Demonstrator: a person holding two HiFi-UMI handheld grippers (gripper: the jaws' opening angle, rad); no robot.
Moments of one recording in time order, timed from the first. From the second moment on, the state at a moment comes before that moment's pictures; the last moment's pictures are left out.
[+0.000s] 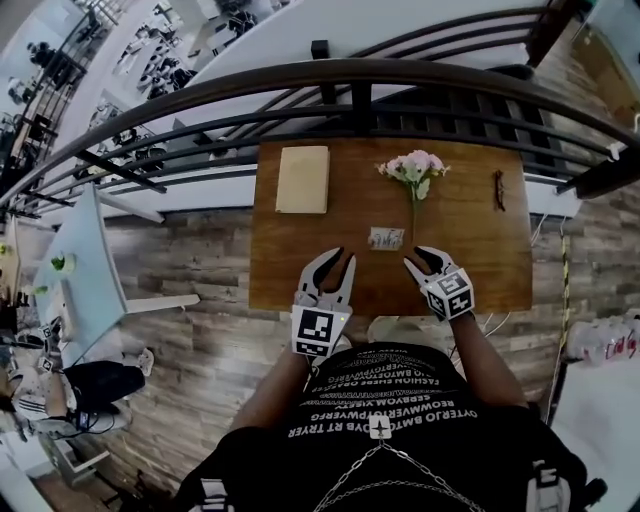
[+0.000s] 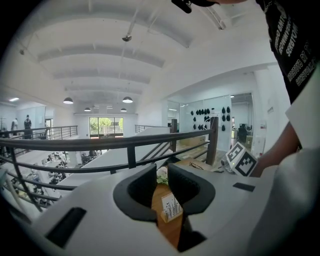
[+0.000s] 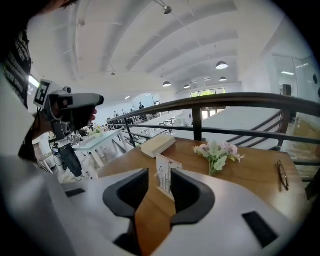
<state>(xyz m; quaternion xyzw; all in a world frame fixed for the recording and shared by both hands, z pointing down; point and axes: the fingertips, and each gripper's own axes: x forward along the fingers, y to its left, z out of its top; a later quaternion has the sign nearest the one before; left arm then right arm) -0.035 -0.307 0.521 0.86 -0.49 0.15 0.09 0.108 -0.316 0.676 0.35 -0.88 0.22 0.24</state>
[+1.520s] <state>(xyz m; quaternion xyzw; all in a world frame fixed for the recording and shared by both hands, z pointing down) -0.073 -0.273 0.545 0.82 -0.53 0.20 0.12 0.095 -0.363 0.830 0.32 -0.86 0.26 0.31</state>
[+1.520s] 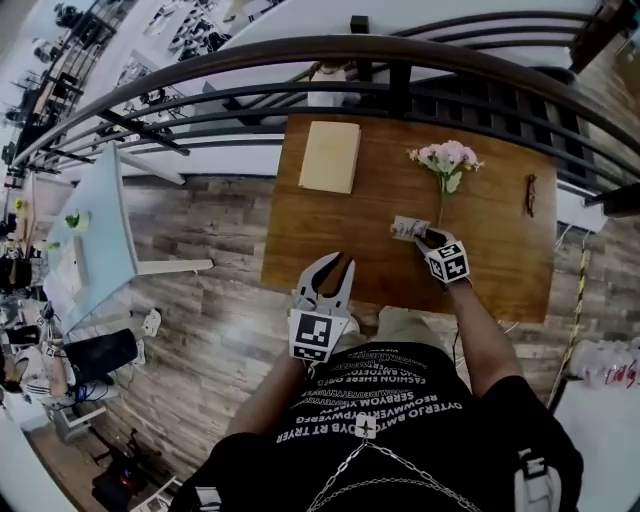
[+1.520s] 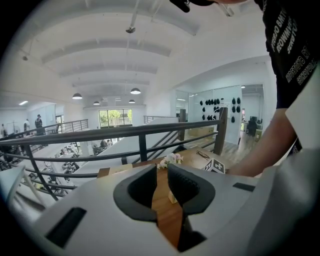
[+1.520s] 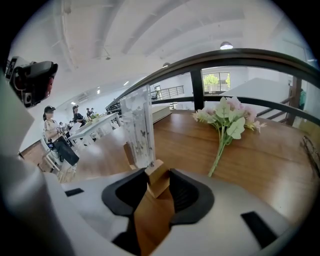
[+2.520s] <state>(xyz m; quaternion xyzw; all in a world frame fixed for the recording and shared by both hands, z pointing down) -0.074 -0.264 0.528 0.84 -0.50 0.17 0.10 0.106 -0.334 0.763 0.37 -0.84 0.29 0.27</state>
